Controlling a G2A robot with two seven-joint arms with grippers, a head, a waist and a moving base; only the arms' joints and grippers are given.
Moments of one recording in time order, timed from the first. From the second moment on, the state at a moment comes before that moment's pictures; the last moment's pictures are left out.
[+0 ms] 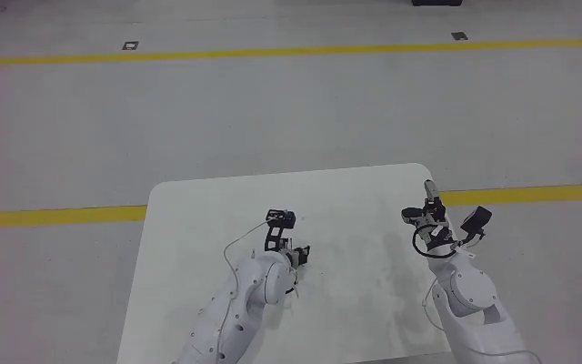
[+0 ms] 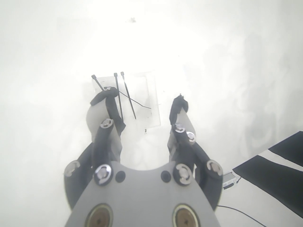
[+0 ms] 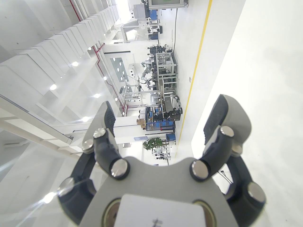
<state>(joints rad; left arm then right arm) 1.35 -1.56 -0.97 -1.59 1.27 0.34 -0.96 -1.73 -1.15 1.60 -1.80 0.42 0.00 0.00</state>
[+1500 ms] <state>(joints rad) 1.31 -1.69 -1.05 -1.39 1.38 0.34 -0.94 -1.73 -1.15 1.60 -1.80 0.42 0.00 0.00</state>
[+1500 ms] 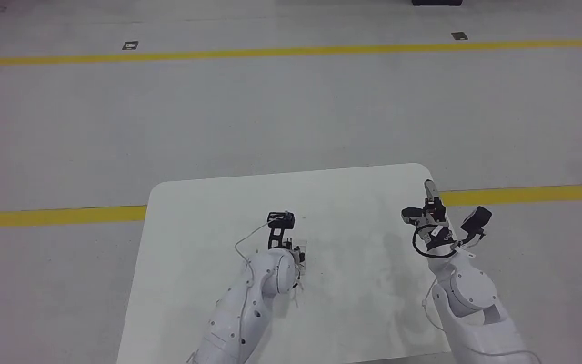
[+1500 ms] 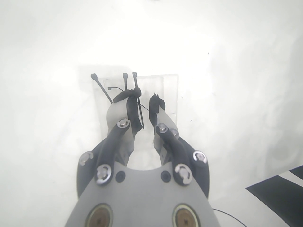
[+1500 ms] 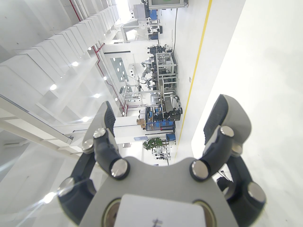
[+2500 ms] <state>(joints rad) 1.30 -1.72 -1.08 -1.33 1.40 0.34 -0.94 -1.73 -1.15 1.60 -1.80 0.42 0.00 0.00</state>
